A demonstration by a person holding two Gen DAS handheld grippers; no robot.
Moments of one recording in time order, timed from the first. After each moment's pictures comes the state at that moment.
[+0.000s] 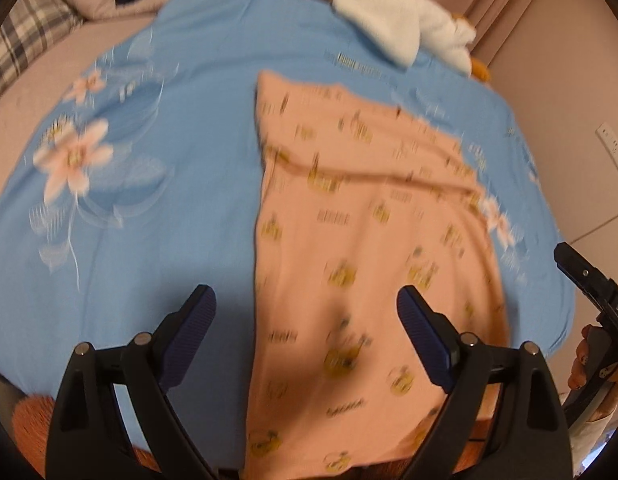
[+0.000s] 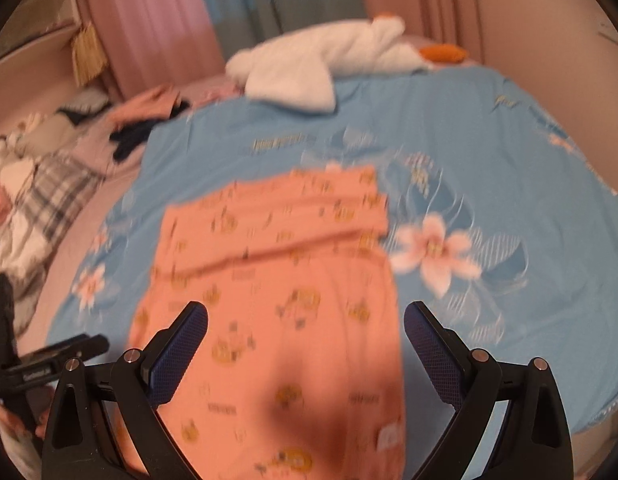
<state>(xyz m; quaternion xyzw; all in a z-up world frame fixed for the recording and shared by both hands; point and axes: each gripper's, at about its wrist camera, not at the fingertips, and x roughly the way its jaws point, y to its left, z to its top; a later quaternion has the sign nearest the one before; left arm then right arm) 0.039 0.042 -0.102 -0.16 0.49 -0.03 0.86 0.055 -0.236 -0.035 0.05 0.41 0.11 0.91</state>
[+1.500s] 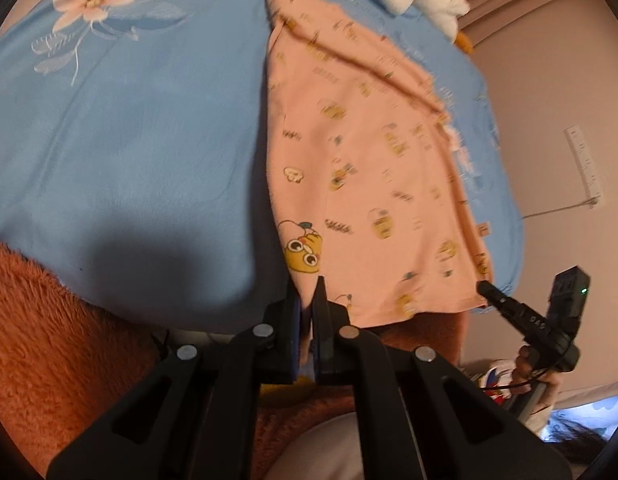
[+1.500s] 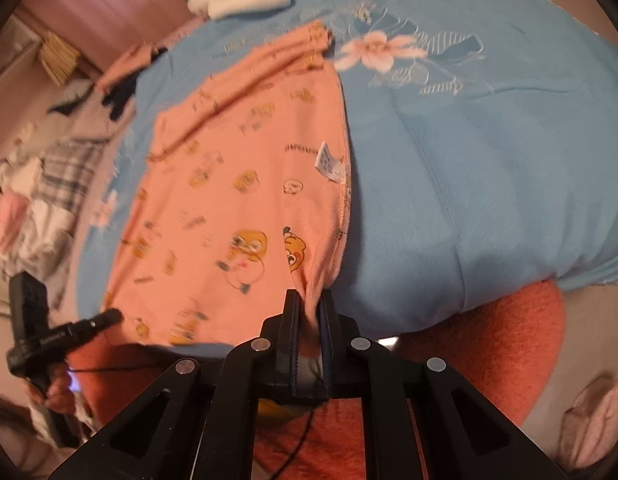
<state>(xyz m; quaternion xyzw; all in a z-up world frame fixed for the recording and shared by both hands) -0.059 0.052 -0.129 -0.26 0.54 -0.11 0.79 -0.045 -0.306 -0.093 0.18 0.51 0.14 0.83</state>
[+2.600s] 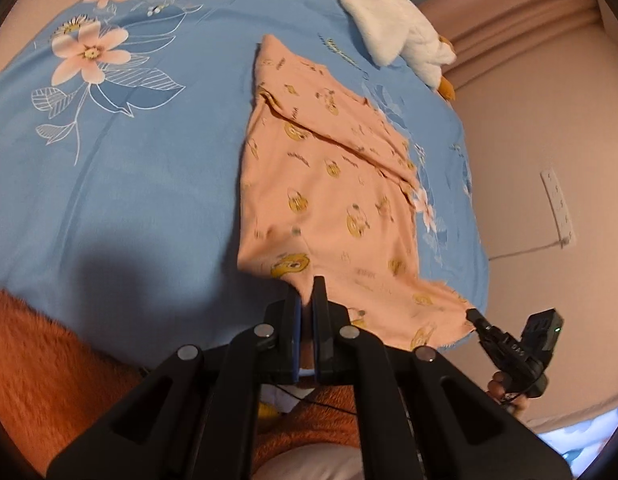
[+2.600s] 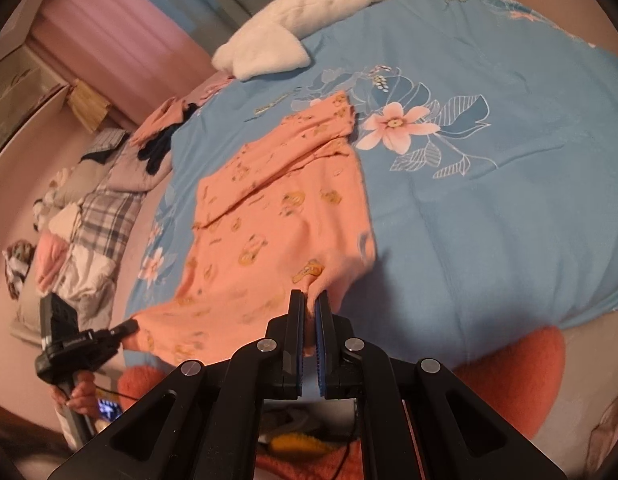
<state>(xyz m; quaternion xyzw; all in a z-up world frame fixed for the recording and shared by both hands) -0.016 0.080 -0.095 -0.32 0.50 -0.12 0.80 -0.005 -0.328 -0.061 0.23 0.46 0.16 0.84</state>
